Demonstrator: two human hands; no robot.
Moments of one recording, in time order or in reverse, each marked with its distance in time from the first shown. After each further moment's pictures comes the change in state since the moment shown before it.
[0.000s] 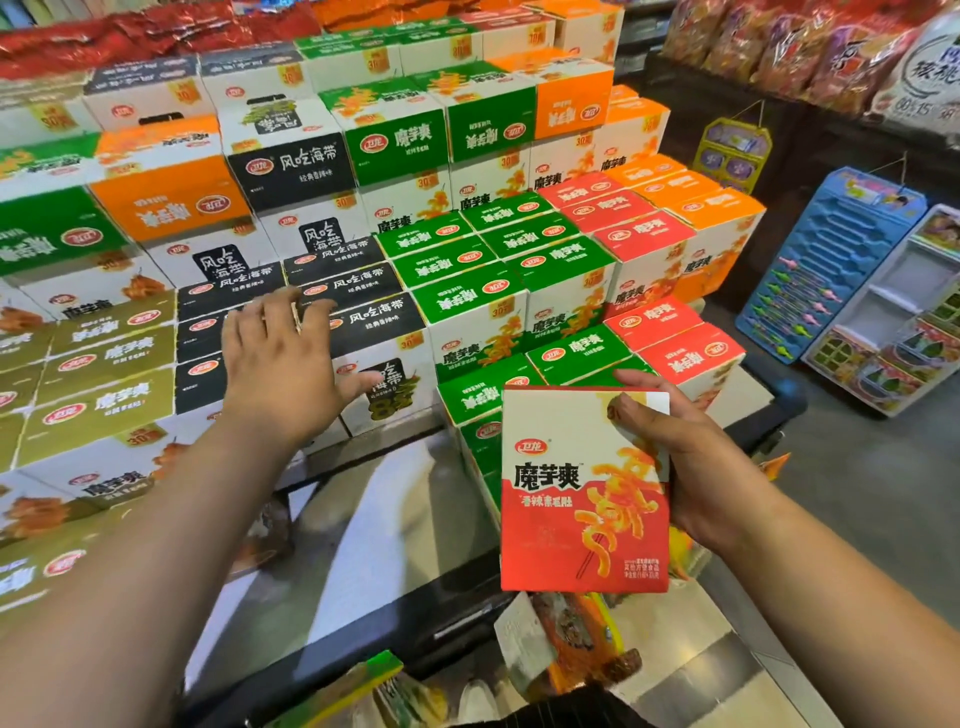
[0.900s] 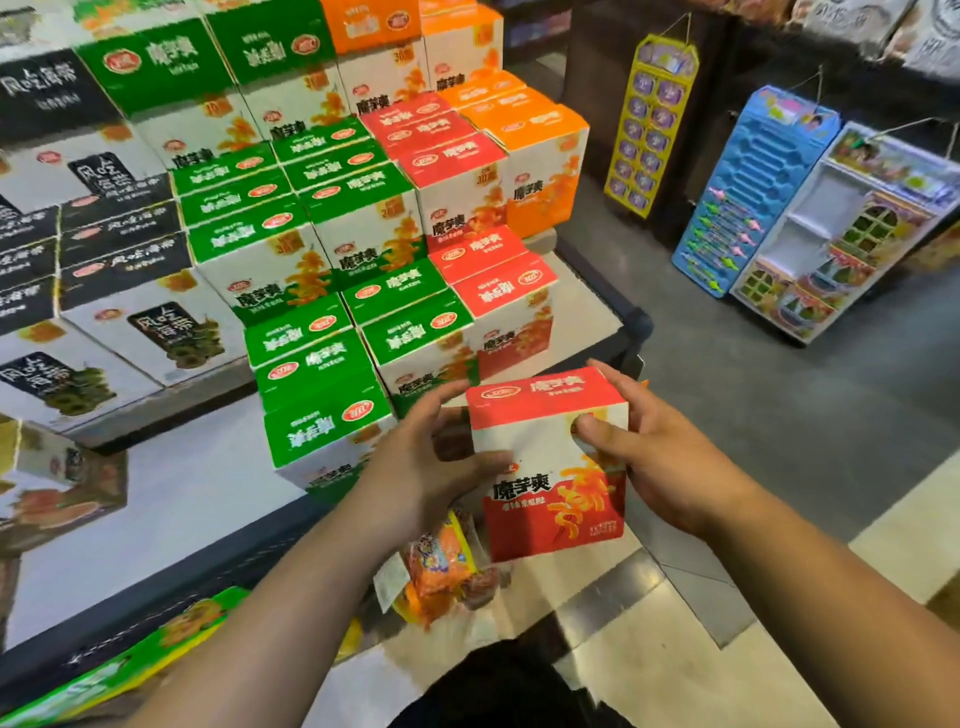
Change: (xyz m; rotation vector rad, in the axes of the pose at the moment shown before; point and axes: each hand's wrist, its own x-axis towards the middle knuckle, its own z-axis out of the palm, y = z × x) left_hand -0.145 0.298 0.015 -1.388 -0.655 -0.175; right_hand -0.078 -0.025 -0.195 -0.237 0.013 0.012
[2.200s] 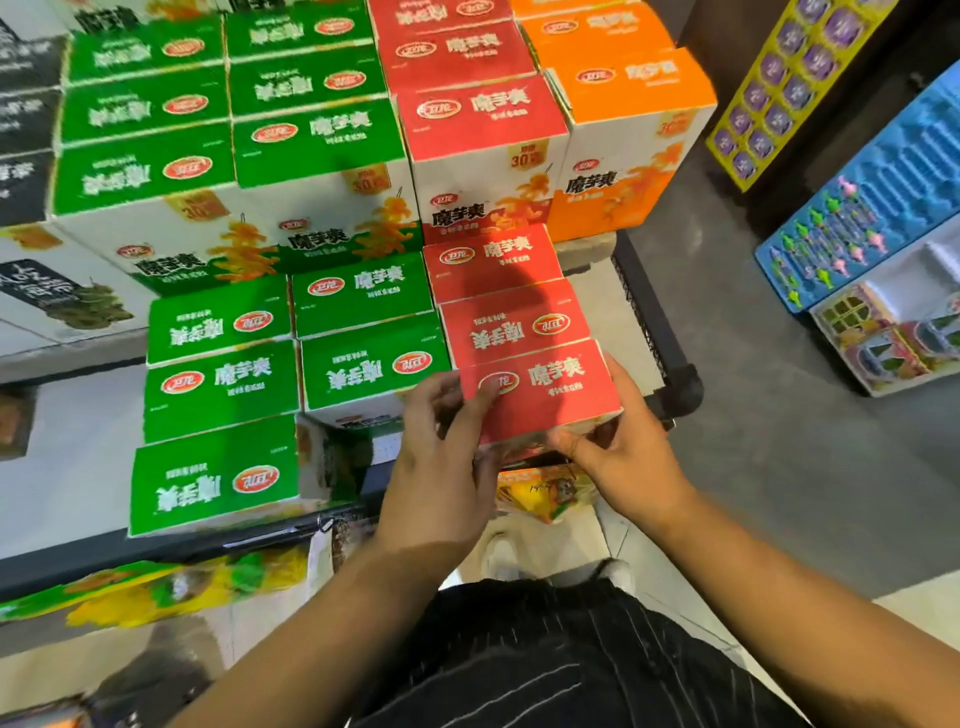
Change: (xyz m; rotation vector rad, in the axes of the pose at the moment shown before) left_hand 0.133 -0.037 0.060 0.719 0.542 0.257; right_hand 0.176 0.006 -0.066 -0.550 -0.046 -0.144
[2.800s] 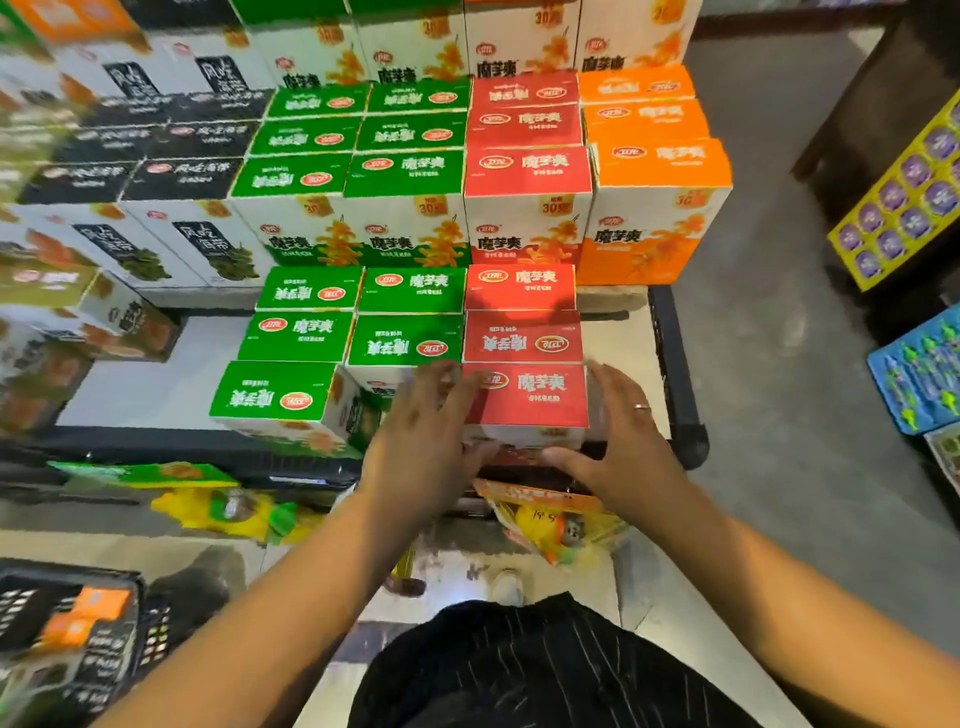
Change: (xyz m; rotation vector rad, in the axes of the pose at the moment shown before) left_hand 0.001 0.049 -0.017 0.450 -0.048 -0.191; right_hand 0.006 -0.019 -0.050 -0.474 -0.258 -0.160
